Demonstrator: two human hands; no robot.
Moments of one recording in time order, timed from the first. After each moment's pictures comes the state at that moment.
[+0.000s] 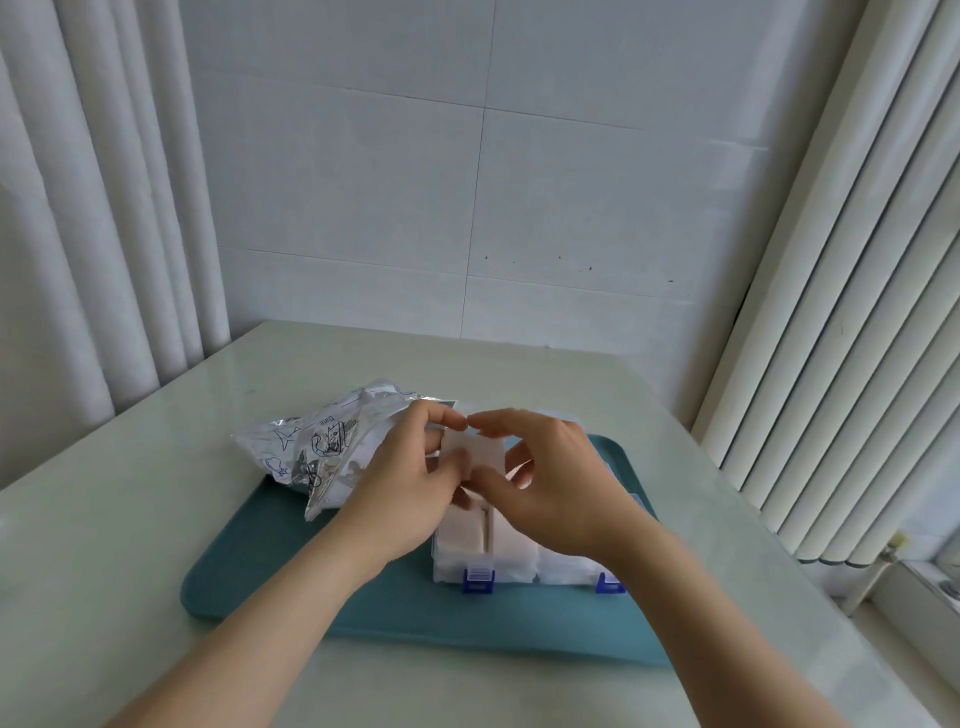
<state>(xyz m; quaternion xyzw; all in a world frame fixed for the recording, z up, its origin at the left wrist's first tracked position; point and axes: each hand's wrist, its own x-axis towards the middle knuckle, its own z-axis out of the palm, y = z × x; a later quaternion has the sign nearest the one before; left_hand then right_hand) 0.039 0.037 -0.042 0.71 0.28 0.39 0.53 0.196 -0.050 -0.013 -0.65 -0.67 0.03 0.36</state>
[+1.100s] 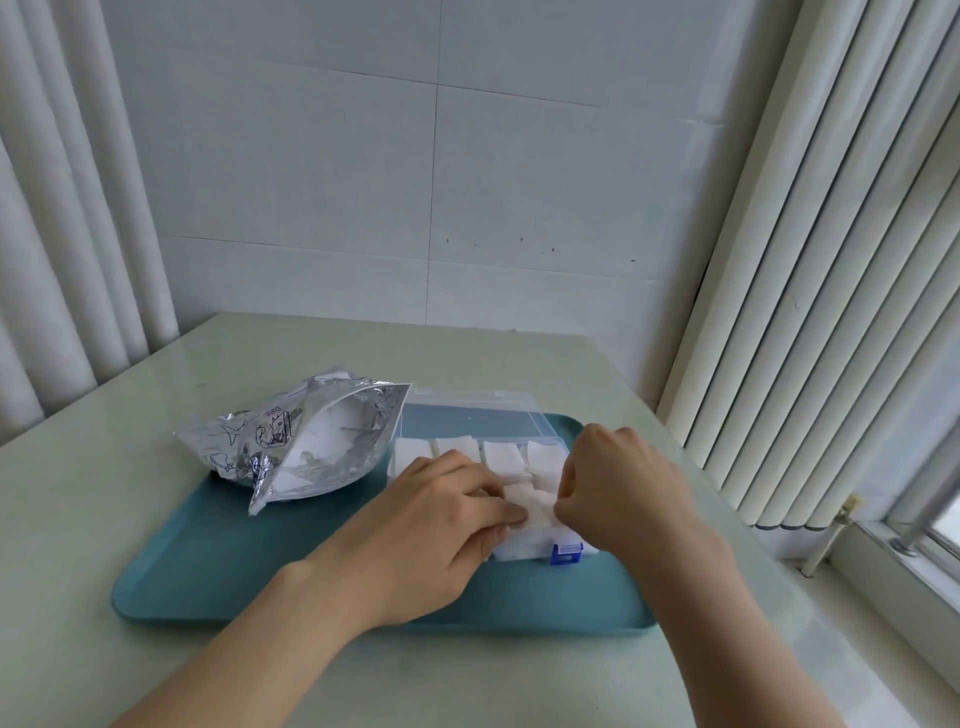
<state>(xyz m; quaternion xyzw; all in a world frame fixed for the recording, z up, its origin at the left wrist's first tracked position) 0.058 0.009 -0.065 0.97 0.09 0.23 0.04 0.238 -0.105 -0.009 -0.88 -0.47 -0.05 0.08</state>
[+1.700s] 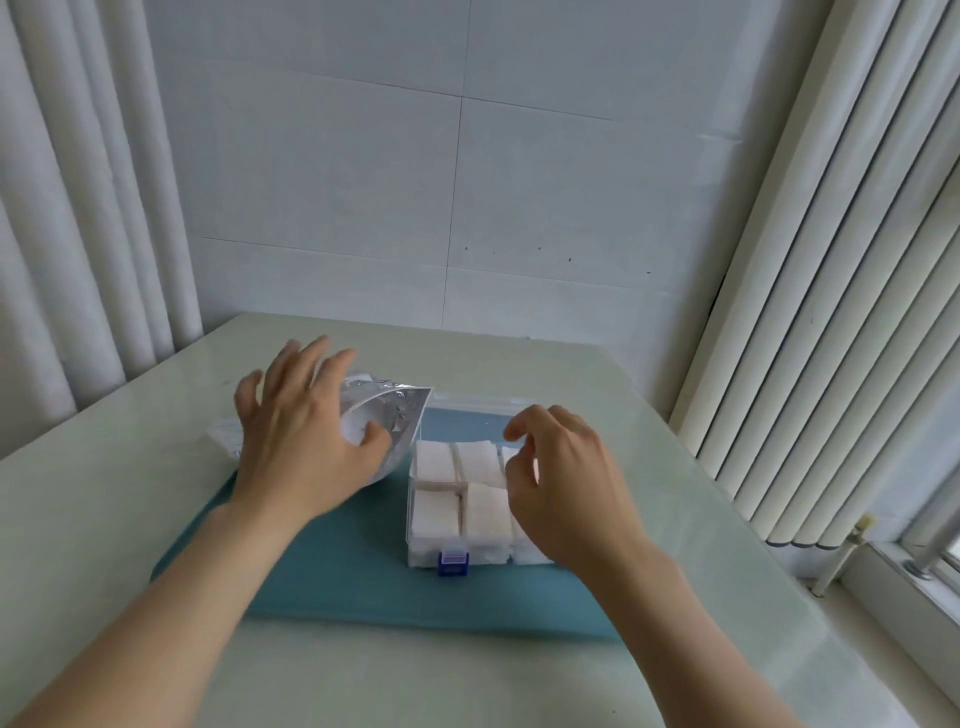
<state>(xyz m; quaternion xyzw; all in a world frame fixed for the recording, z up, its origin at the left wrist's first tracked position) 0.003 0.082 -0.040 0.81 0.44 0.39 0.00 0.199 -0.080 -0.025 -0.74 -0.57 -0.14 0.31</state>
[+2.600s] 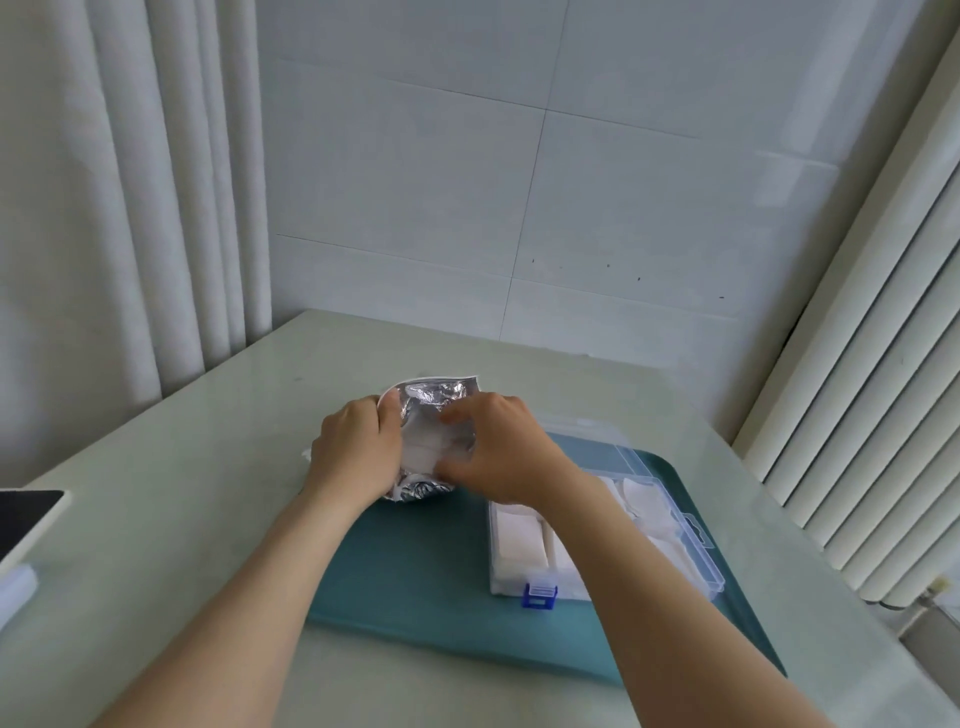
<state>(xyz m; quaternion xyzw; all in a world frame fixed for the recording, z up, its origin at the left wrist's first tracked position) -0.011 0.123 -0.052 0.72 0.54 0.37 0.24 0.143 0.050 -0.015 -0.68 -0.69 0.02 0.22</state>
